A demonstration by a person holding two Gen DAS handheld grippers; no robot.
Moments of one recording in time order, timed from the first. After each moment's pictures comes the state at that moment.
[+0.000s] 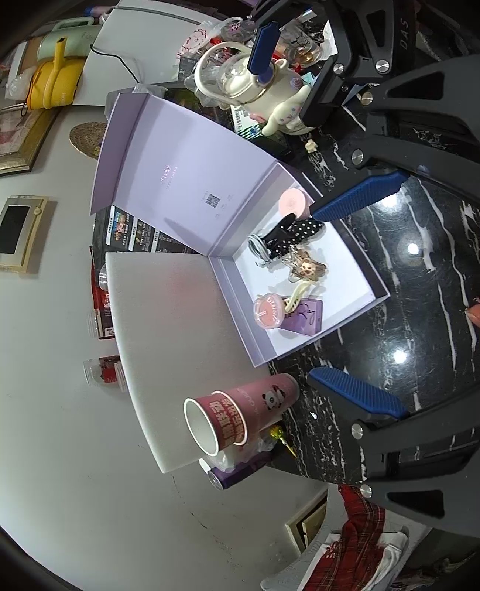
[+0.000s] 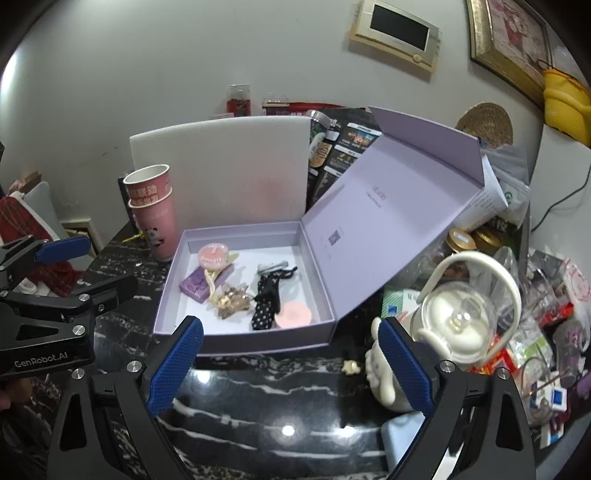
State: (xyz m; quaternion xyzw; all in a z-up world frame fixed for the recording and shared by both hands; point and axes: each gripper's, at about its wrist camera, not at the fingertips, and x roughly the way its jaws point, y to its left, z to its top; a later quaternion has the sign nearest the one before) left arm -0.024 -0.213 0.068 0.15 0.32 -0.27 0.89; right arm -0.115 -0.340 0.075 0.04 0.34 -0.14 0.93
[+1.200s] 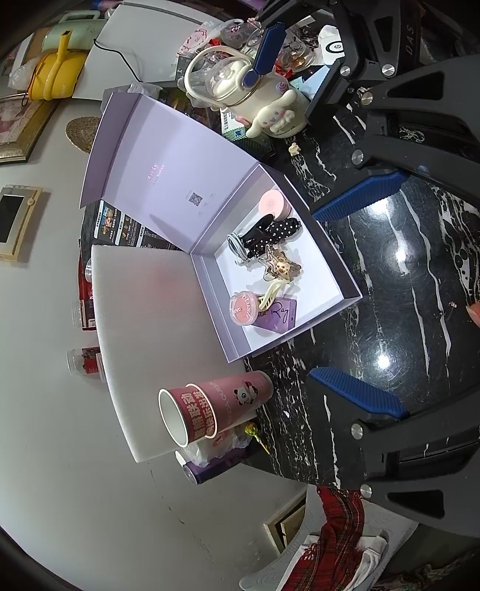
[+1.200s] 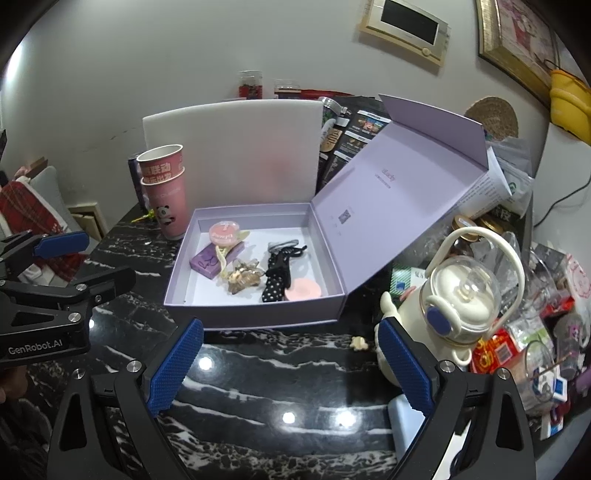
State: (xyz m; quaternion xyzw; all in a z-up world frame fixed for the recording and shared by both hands) left arm -0.034 -0.194 0.062 0.13 0.35 -0.27 0.89; right arm -0.128 -0.326 0.068 0.03 0.36 -0.13 0.92
